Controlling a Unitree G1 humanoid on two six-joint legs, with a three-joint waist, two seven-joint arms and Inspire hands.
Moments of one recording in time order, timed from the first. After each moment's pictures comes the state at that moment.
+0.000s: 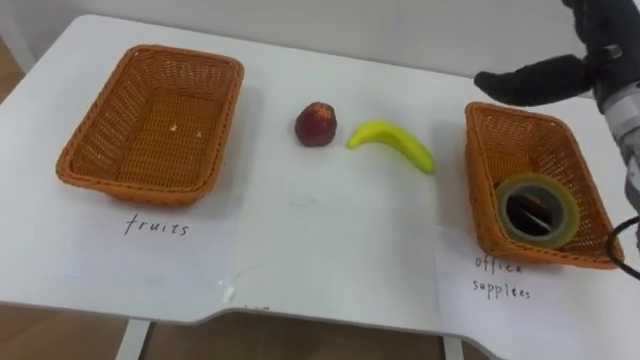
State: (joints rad) left arm 0.23 0.25 0.13 1.08 -0.22 0.05 0.02; right arm -0.32 -0.55 -0.07 -0.04 -0.05 0.17 0.13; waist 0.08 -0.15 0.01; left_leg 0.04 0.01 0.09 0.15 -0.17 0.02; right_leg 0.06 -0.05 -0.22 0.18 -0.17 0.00
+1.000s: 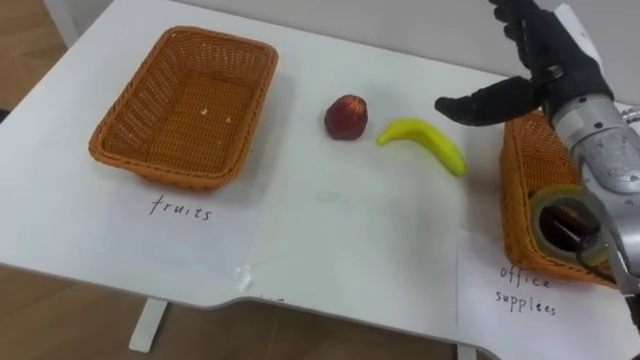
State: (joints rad) left arm 0.21 0.27 0.08 1.08 -0.22 0.07 0.01; right arm -0.35 -0.55 0.03 0.07 0.00 0.17 0.07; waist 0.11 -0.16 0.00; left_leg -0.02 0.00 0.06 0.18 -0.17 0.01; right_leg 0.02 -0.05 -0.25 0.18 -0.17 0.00
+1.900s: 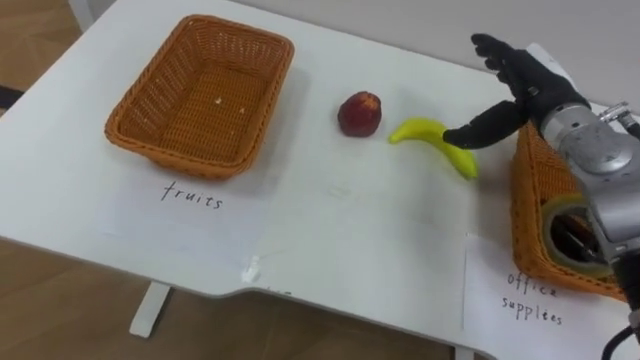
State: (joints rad) left arm 0.16 0.30 0.03 1.12 -0.23 0.09 -0.01; right arm -0.52 -0.56 0.15 0.44 -0.14 0.18 0.18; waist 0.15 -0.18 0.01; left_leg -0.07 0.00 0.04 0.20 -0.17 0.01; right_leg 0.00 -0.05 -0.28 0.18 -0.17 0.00
